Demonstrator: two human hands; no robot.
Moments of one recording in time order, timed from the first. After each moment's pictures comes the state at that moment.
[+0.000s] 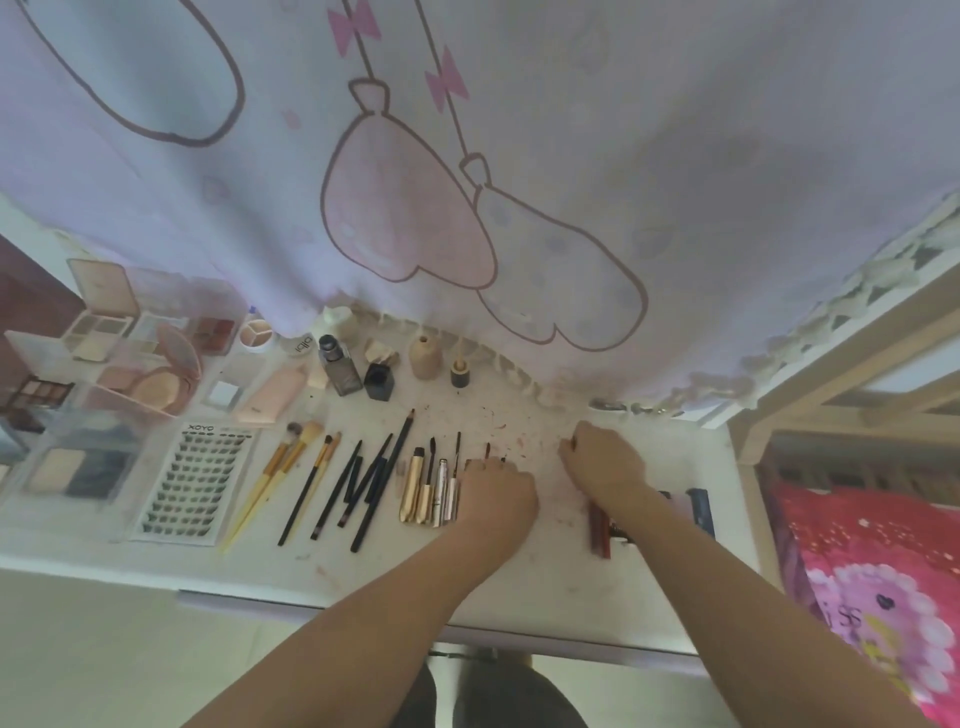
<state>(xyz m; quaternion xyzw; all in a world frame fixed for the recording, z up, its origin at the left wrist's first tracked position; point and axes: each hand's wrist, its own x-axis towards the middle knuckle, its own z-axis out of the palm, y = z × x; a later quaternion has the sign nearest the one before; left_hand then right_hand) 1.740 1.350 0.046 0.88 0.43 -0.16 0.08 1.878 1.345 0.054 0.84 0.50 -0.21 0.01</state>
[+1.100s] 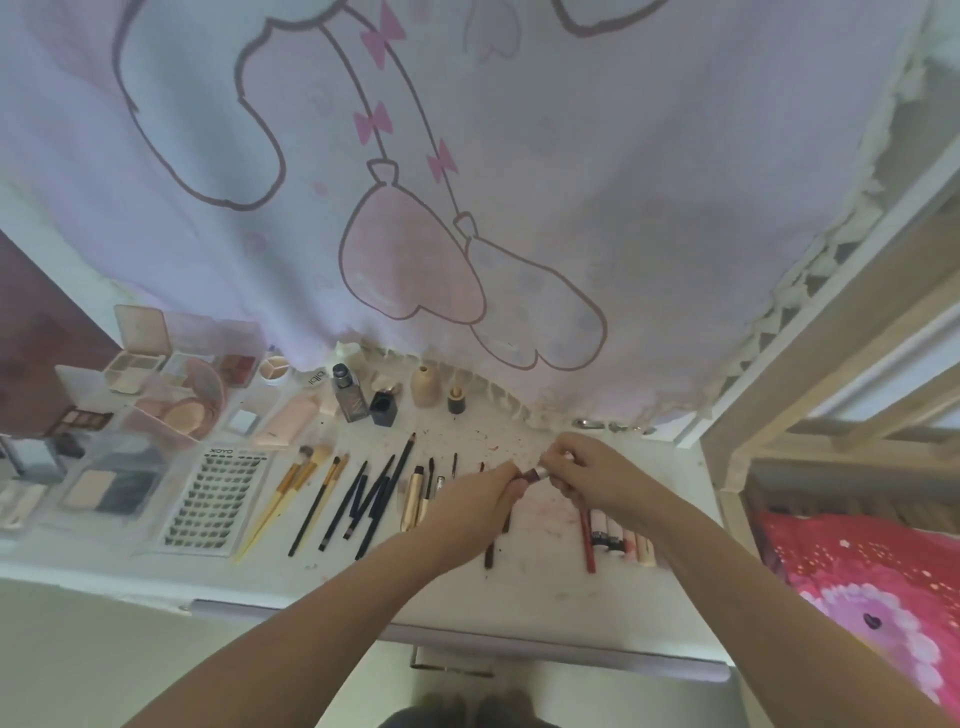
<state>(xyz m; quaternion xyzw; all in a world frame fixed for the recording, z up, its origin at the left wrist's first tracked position) 1.708 1.334 0.122 0.86 0.42 0.01 0.28 1.872 1.299 0.146 0.67 0.47 -0.51 -0.26</state>
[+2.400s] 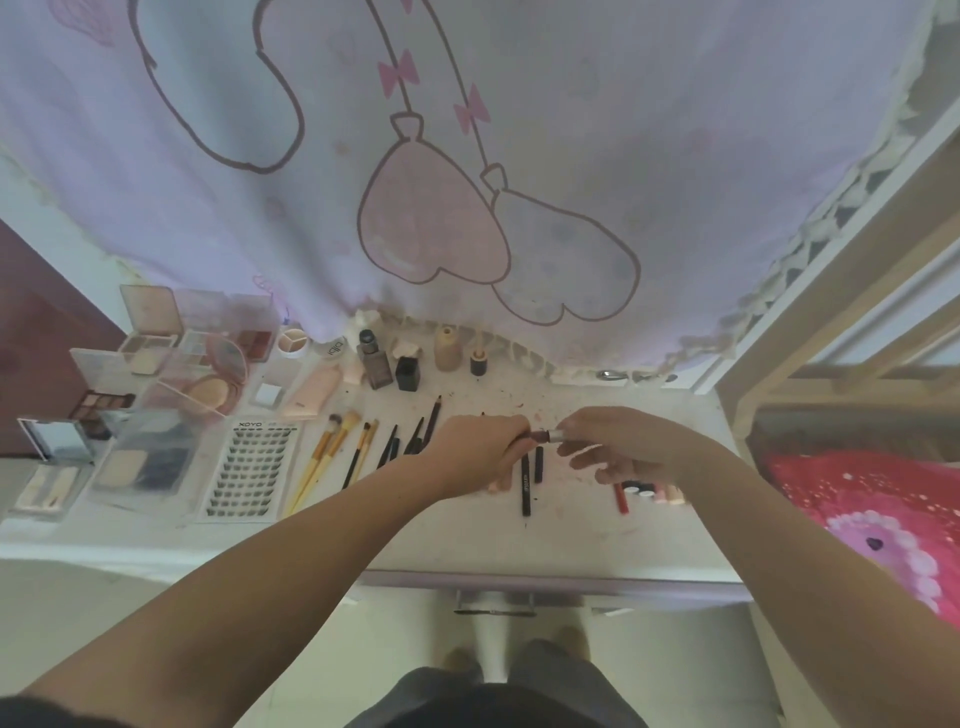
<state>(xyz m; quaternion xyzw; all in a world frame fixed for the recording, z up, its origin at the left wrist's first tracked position) 1.657 1.366 0.125 0.94 0.30 -0.05 0.18 1.846 1.292 0.149 0.66 0.28 -0.64 -0.26</state>
